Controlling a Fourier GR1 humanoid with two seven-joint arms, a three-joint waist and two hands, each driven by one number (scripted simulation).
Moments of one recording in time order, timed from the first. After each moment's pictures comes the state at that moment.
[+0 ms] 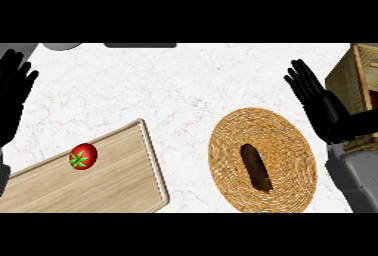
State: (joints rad) left arm -0.25 0.57 0.03 -1.54 0.42 0.22 0.16; right arm -0.35 -0.45 0.19 -1.35 -0.44 0.01 -0.14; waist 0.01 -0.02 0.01
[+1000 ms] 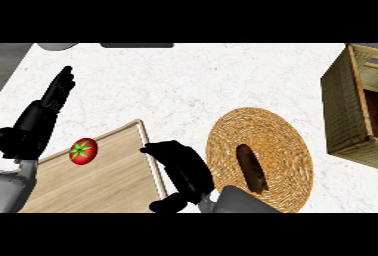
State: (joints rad) left arm -0.22 0.57 -0.18 -1.55 0.16 0.17 0.01; right arm -0.52 -0.07 0.95 -1.30 0.41 -0.35 0.29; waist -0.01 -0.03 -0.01
